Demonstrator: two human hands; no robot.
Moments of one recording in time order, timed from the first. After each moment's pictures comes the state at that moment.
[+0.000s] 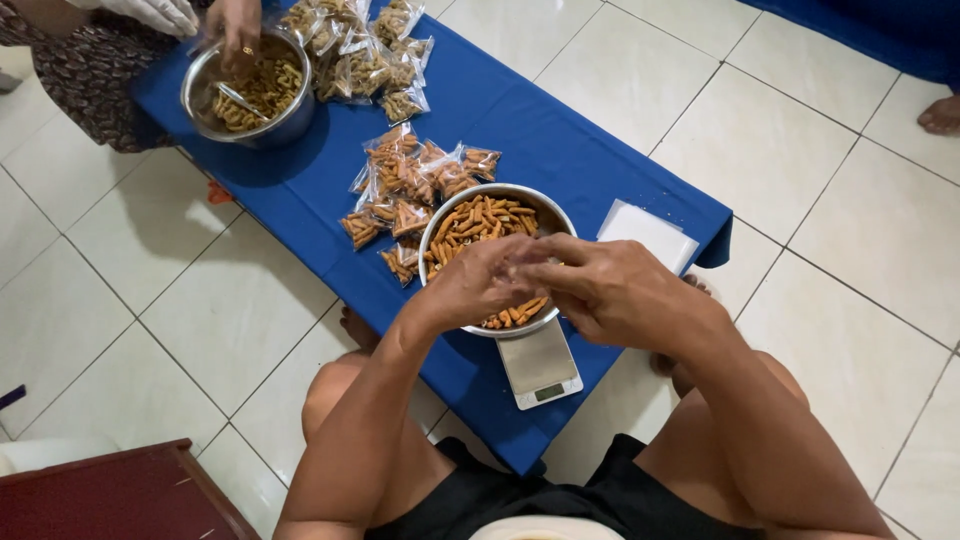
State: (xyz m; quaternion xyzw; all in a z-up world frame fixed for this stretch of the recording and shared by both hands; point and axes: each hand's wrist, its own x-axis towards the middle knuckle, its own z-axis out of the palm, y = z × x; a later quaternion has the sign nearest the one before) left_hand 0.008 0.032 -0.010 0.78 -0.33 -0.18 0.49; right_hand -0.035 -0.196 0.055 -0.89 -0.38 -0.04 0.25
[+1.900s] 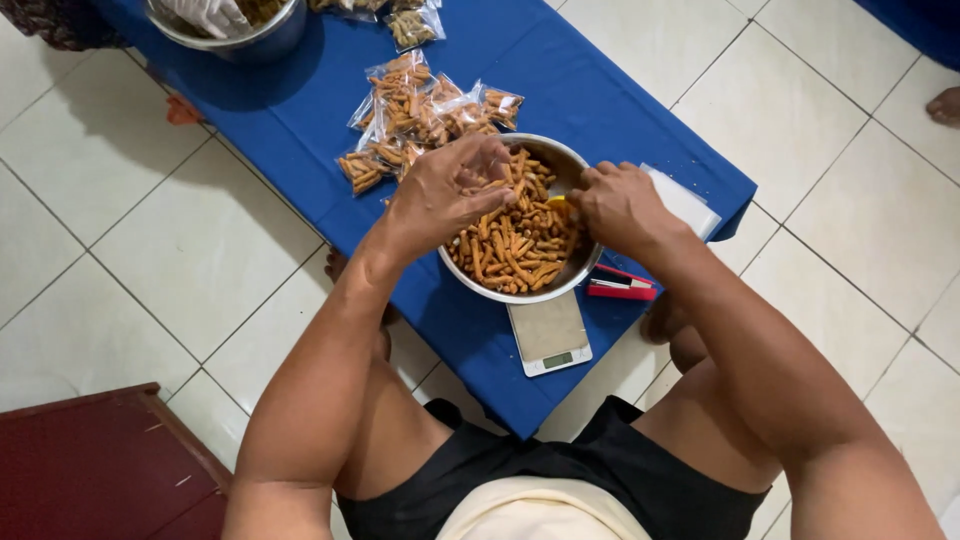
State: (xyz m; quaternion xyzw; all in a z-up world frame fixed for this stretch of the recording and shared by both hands) left_hand 0.051 0.089 -0.015 0.77 -0.31 -0.04 0.55; right_hand 0.054 -0.212 -0.114 -0.93 -0.32 -0.11 -0.09
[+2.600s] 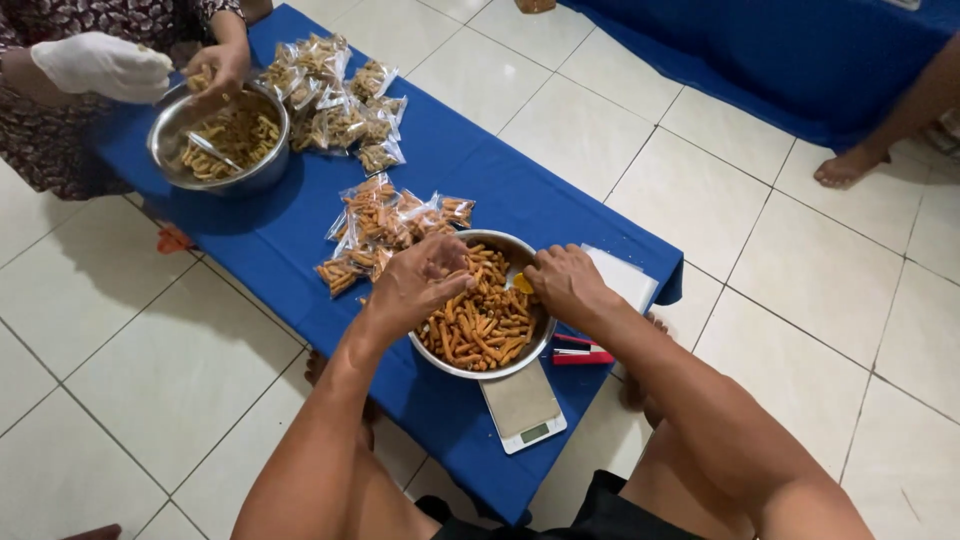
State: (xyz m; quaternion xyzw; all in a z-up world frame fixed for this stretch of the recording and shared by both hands) left_hand 0.045 0.079 -0.017 0.79 -0.24 -0.06 0.57; right_hand 0.043 -0.203 -0.101 -0.96 -0.26 -0.07 -0.11
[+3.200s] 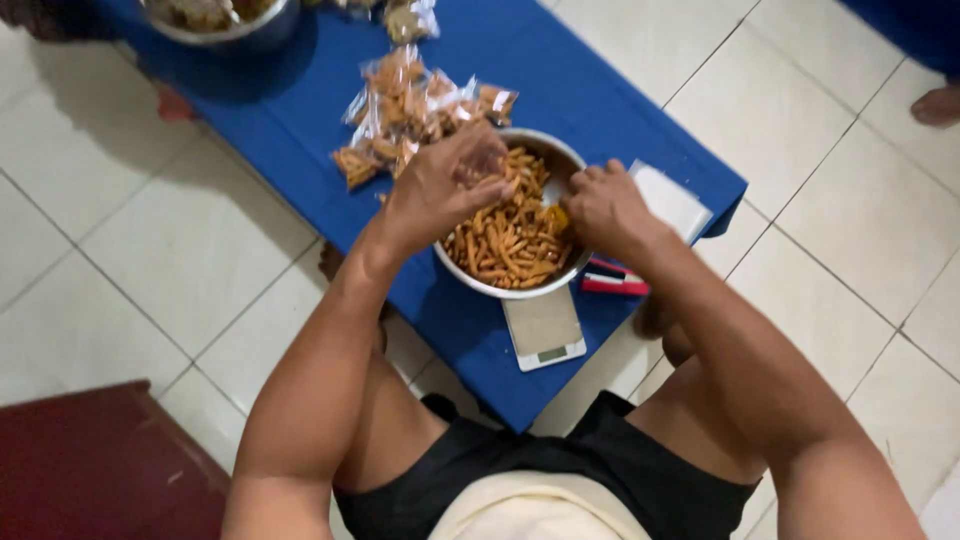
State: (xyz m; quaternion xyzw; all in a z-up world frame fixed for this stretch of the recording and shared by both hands) left_hand 0.051 0.085 -0.027 0.78 -0.31 0.01 0.54; right_hand 0.045 -0.201 -0.115 -0.93 -0.34 -0.12 -0.12
